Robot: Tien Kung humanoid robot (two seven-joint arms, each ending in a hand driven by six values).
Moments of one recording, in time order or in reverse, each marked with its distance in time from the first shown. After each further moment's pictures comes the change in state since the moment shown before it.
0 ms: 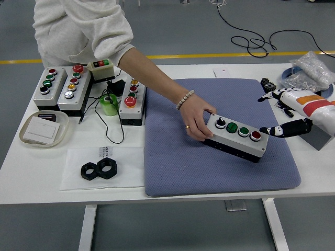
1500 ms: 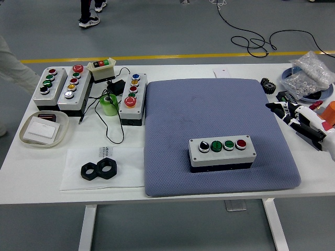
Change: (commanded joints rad) left arm 0.007 -0.040 -0.035 0.000 0.098 -0.018 0.011; right arm -0.241 0.385 0.490 -0.117 0.218 0.235 0.062
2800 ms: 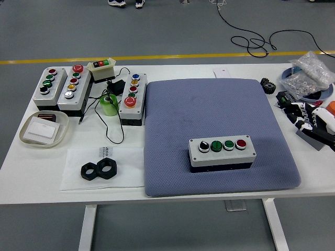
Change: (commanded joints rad) left arm 0.006 -0.012 0.021 0.000 -0.001 -0.006 -0.001; right arm -0.044 0.025 0.114 0.016 -0.107 0.030 0.033
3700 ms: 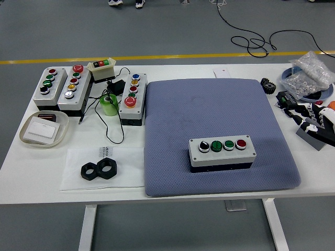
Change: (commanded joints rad) left arm -0.002 0.003 -0.016 0.000 0.032 -0.006 0.002; right arm -0.005 -0.014 0.031 0.003 -0.024 -0.001 0.004
